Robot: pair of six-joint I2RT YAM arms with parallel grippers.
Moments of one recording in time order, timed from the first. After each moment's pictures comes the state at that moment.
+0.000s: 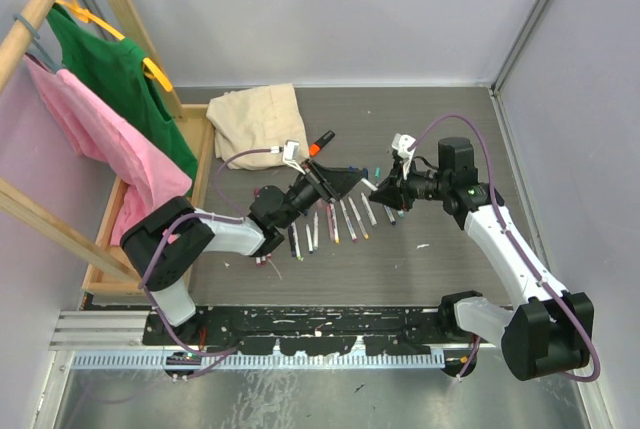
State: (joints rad) left arm -0.86 1.73 0.70 1.36 0.05 -0.98; right arm 0.17 1.10 0.83 -0.36 -0.94 -0.39
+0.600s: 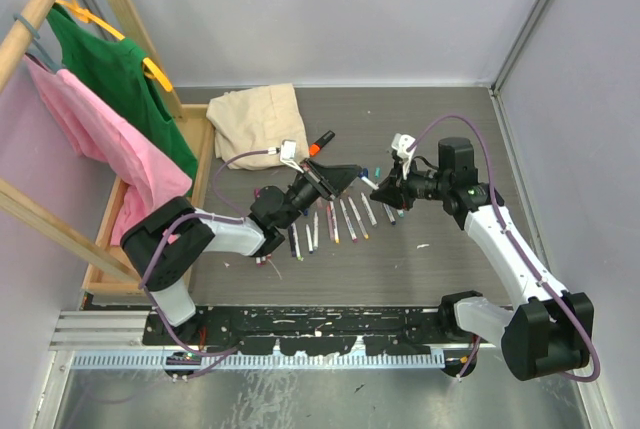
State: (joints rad) left arm -0.86 1.73 0.70 1.36 -0.03 -1.00; right arm 0.17 1.10 0.82 -0.36 -0.91 -0.40
